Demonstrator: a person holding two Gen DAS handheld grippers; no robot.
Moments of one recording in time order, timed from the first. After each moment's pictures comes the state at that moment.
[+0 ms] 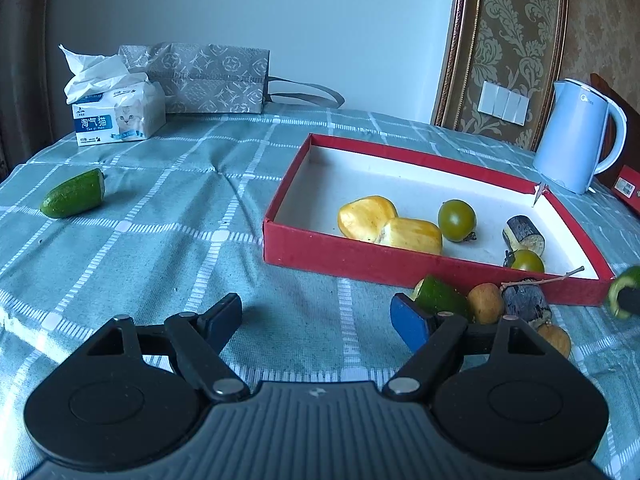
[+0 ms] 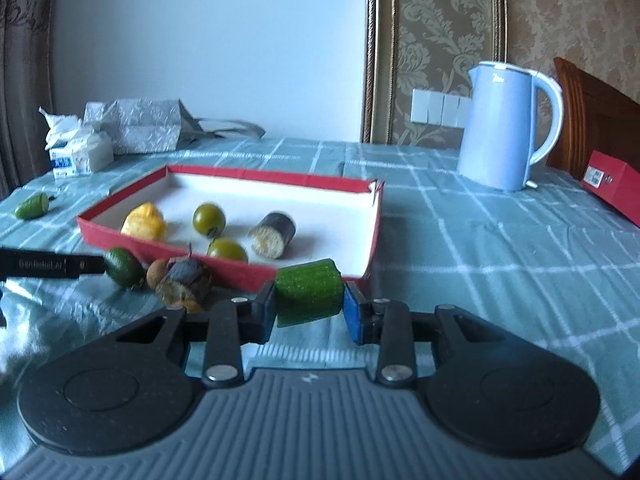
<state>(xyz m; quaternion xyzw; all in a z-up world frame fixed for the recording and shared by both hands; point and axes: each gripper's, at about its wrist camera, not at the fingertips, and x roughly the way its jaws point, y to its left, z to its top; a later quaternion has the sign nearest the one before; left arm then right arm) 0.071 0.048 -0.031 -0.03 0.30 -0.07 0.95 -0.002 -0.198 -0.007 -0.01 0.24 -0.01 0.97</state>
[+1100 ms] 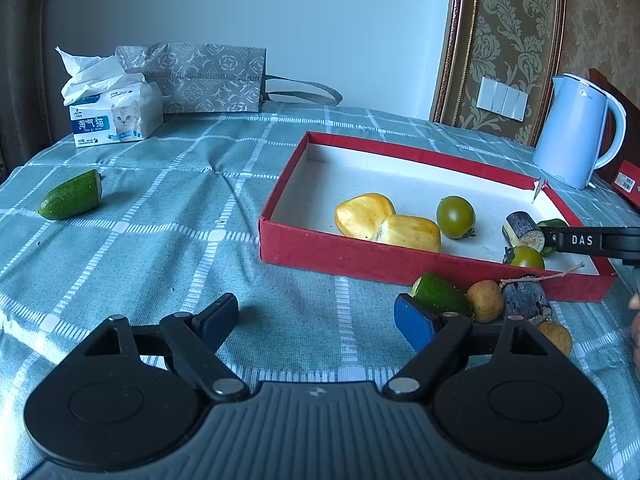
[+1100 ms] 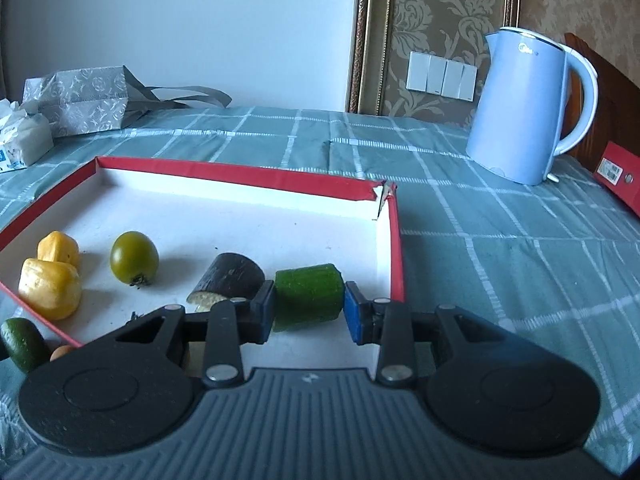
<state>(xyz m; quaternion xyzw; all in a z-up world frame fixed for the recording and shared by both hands) 0.072 0.046 -0.032 -0.03 0.30 -0.07 0.95 0.125 -0.197 -0.025 -0.02 0.30 -0.05 0.95</state>
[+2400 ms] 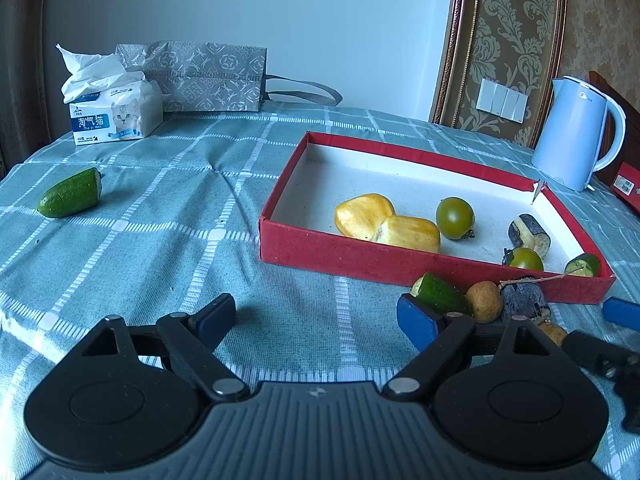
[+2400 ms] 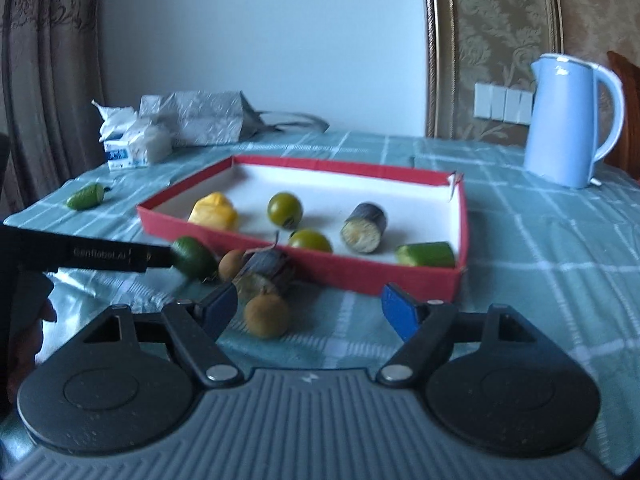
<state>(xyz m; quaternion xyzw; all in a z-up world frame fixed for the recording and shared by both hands) 0.072 0.046 -0.033 -0.03 0.30 -0.07 0.95 0.007 -0.168 -0.023 0.00 0.25 0.08 0.96</state>
